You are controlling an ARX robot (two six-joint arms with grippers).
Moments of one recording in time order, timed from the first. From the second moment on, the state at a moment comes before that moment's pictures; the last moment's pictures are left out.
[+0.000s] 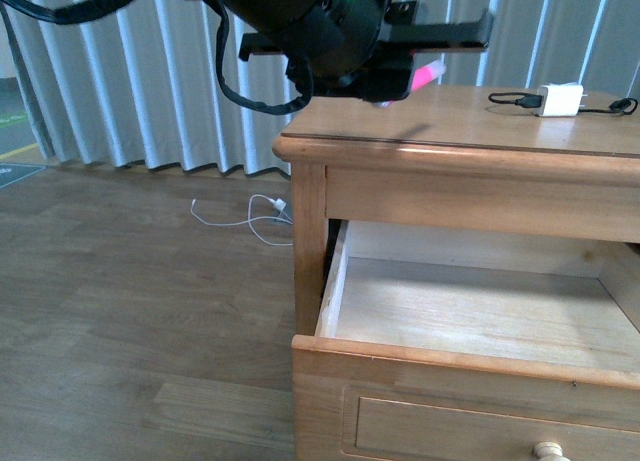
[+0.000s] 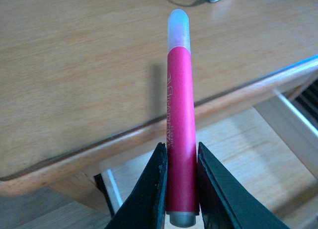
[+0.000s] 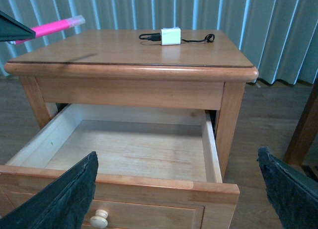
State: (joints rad) left arm -0.53 1.81 1.46 0.01 0.08 0.02; right arm 0.00 0.06 0.08 -0.01 0.00 0.00
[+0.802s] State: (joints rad) left arm -0.58 2.06 1.32 0.07 0.09 0.04; right arm 0.00 0.06 0.08 -0.01 0.00 0.00
